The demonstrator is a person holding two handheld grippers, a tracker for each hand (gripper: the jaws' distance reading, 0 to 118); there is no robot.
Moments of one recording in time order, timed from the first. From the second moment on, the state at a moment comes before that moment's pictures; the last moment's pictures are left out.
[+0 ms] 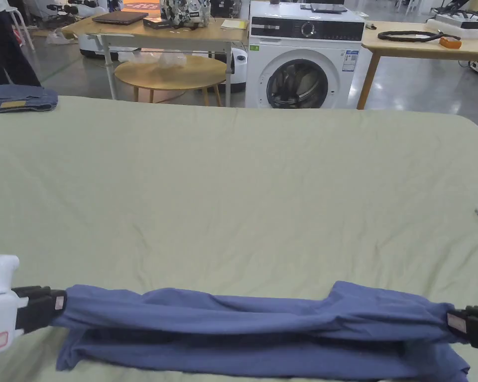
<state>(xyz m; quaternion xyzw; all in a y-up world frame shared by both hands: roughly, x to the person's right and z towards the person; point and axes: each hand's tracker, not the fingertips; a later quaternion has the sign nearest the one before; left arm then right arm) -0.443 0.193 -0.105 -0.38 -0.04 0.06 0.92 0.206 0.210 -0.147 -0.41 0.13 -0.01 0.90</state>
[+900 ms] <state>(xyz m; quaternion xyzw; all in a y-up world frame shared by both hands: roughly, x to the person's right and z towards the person) -0.348 0.223 -0.147 -0.24 0.06 -0.01 0.97 0.120 0.232 -0.166 -0.26 0.03 0.02 0.97</state>
